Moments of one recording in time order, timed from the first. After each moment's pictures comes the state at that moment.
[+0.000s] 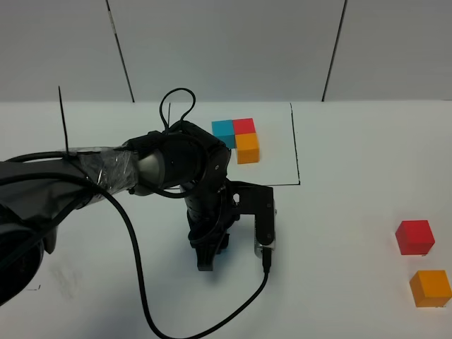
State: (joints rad) left arm -0.66 2.20 -1.53 0.07 0.77 0.93; right arm -0.09 0.05 -0.50 0.15 1.08 -0.17
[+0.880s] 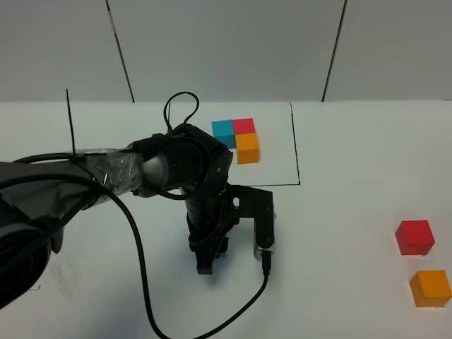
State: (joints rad) left arm -0.66 2.22 -1.54 0.05 0.79 0.93; right arm -0.09 0.05 -0.50 0.15 1.08 -0.17
